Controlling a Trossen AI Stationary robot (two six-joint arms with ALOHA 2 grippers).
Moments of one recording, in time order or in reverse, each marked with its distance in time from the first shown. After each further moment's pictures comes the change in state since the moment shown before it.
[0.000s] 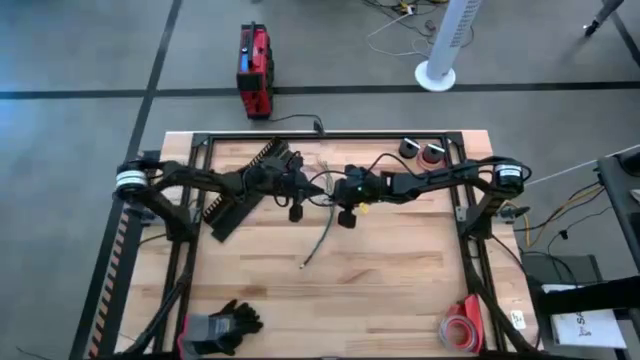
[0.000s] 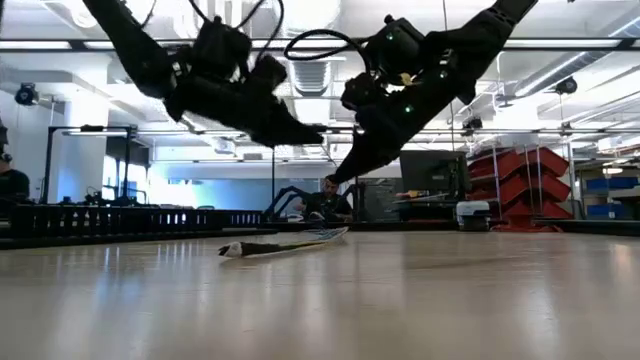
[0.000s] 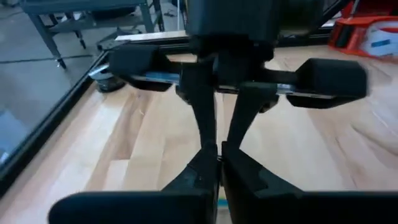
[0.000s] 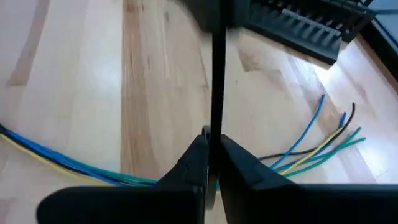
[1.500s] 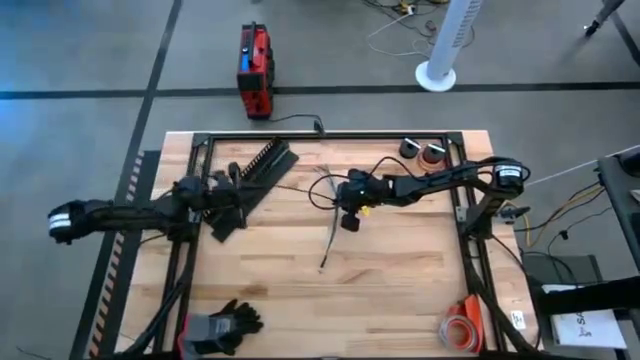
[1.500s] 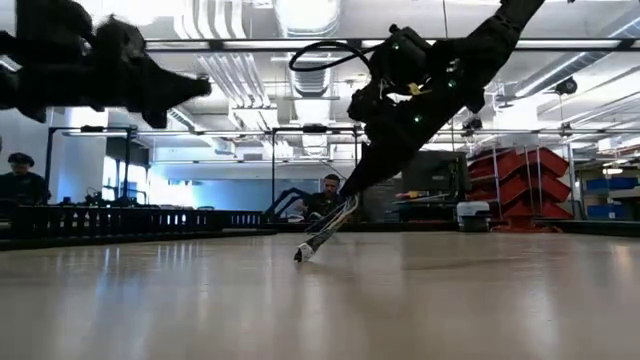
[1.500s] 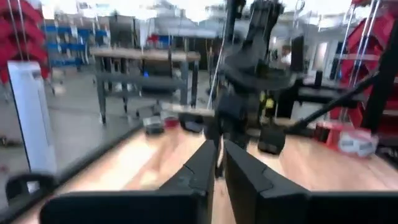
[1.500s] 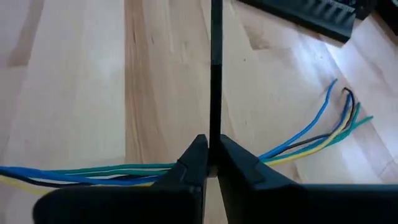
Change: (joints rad) left arm -0.001 -0.788 -0.610 0.179 -0.095 -0.268; right arm 0.003 0.003 -0.052 0.032 -0.005 0.021
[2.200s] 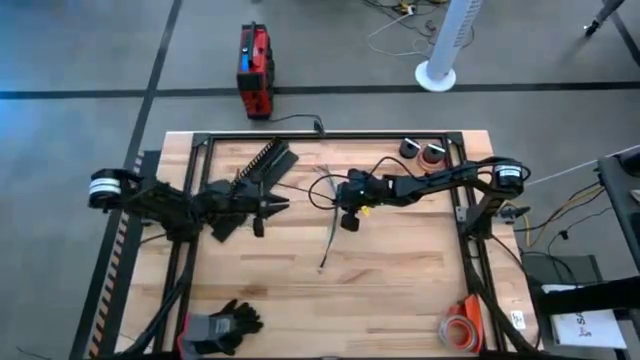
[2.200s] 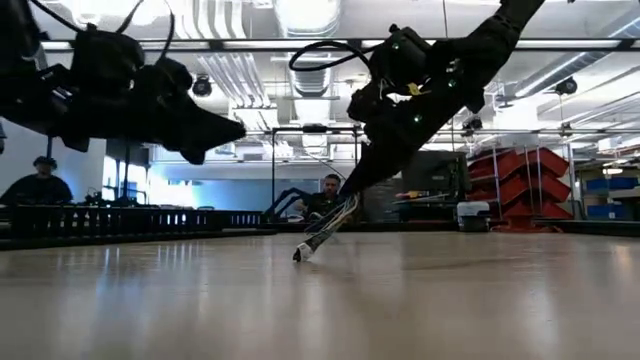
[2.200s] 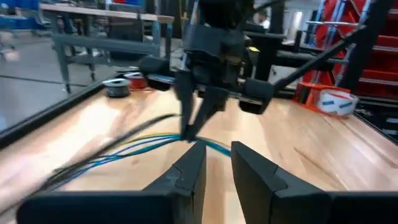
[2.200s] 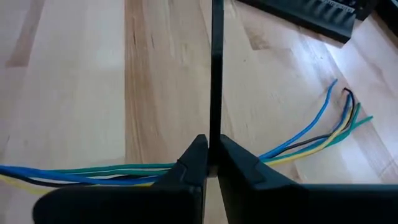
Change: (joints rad) left arm -0.073 0.682 0.077 0.515 0.060 -0.008; right arm 0.000 0.000 0.000 0.006 0.000 -0.001
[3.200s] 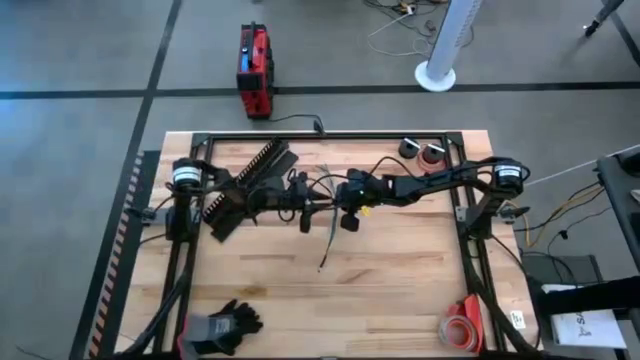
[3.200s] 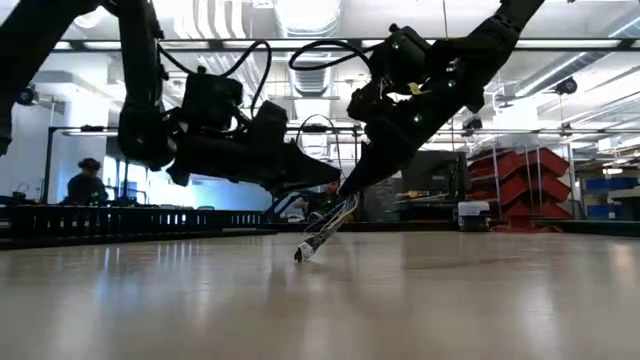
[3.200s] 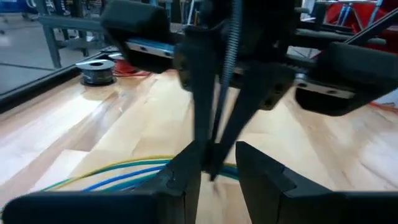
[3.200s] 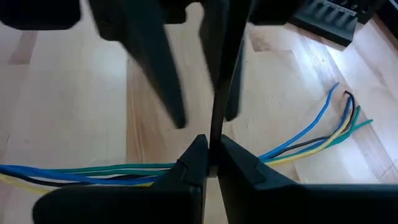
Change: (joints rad) left arm 0.021 0.596 0.447 0.113 -0.004 0.037; right arm 0.000 0.000 0.001 -0.001 -0.005 -0.016
